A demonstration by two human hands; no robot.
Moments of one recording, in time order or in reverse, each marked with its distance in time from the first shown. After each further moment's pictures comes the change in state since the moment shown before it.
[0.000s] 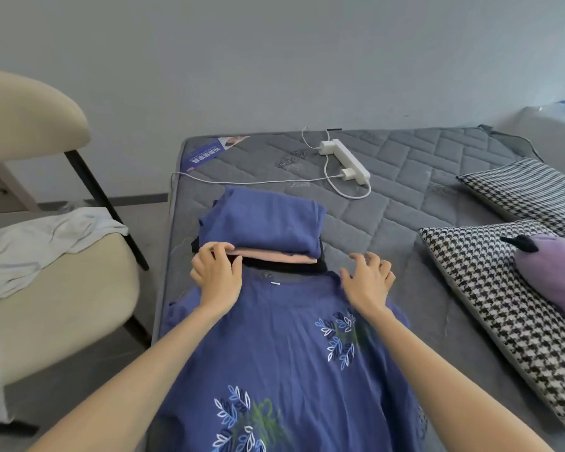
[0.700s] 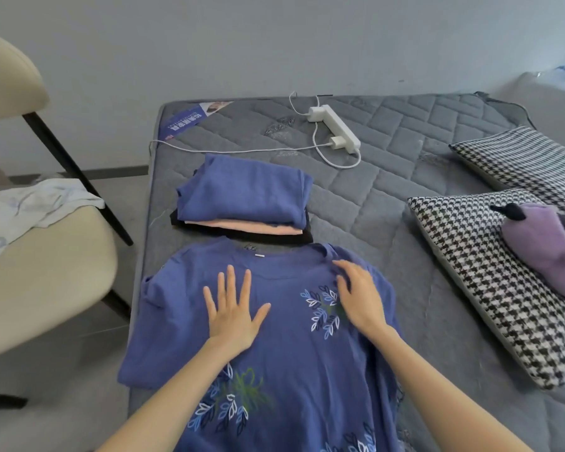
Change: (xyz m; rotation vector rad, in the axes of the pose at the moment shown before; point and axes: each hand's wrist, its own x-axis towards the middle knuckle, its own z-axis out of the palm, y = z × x) left_hand -0.100 -0.034 0.062 0.434 -0.577 0.135; right_hand -0.046 0.064 0.035 0.333 -0.061 -0.241
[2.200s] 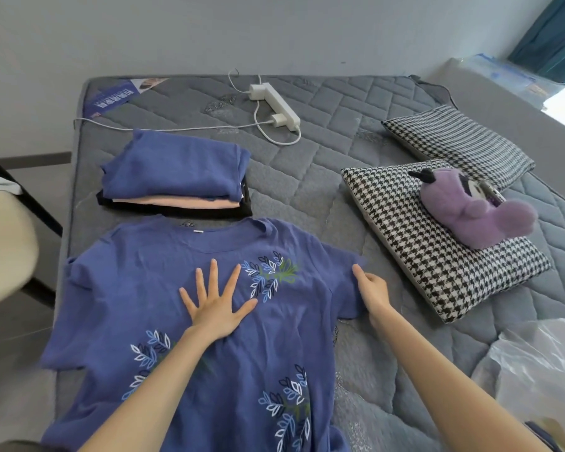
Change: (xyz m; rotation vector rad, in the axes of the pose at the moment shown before) left_hand -0.031 0.068 0.027 -0.089 -0.202 0.090; right_hand -0.062 0.095 -0.078 0.485 0.125 0.855
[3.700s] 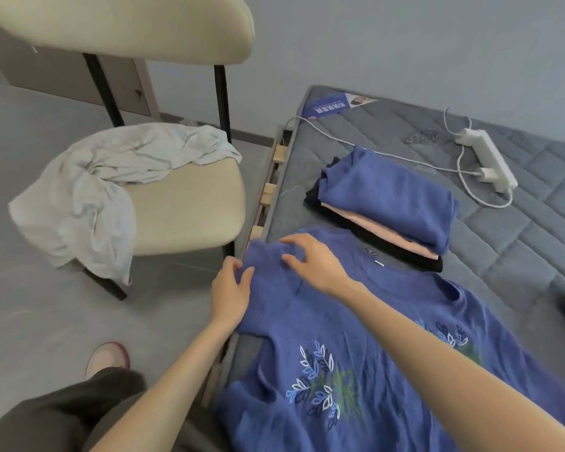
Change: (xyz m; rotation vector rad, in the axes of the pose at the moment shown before) left_hand -0.060 -0.220 -0.074 -0.877 0.774 -0.460; right_hand -0.176 -0.140 0.340 -0.691 -0.829 -1.164
